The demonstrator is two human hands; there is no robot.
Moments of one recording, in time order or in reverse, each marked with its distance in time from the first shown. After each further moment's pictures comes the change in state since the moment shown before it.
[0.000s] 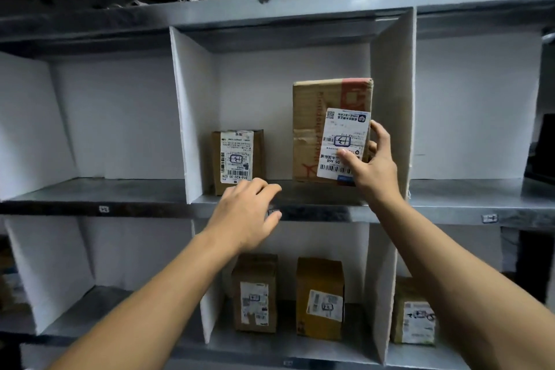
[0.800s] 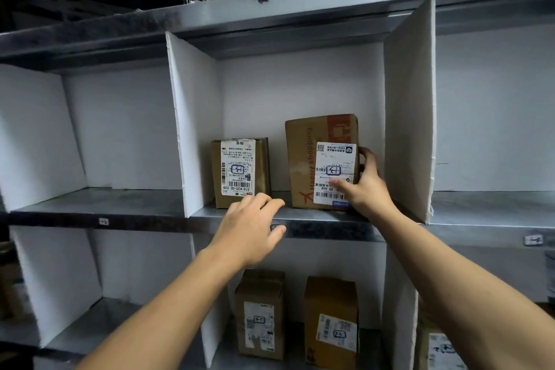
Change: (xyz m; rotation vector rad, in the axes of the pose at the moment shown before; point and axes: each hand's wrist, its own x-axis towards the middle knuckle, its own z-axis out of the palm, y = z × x) left_hand 0.034 -0.011 0.049 0.022 -0.019 -0.049; right_hand 0.052 0.084 0.035 -0.141 -0.208 0.119
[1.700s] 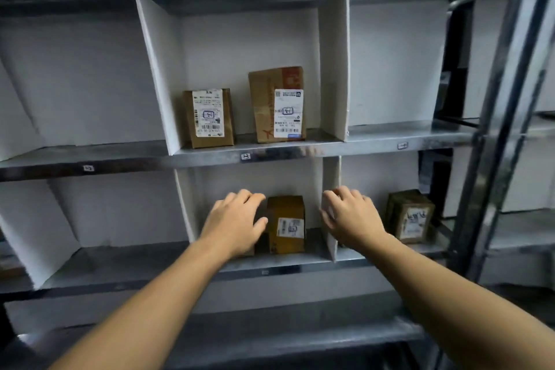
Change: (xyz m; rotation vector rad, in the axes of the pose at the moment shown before) left_hand -0.150 0.046 -0.033 -0.124 -0.141 0.033; right_hand -0.268 -0.032 -0.051 -1.034 -0.162 -0.180
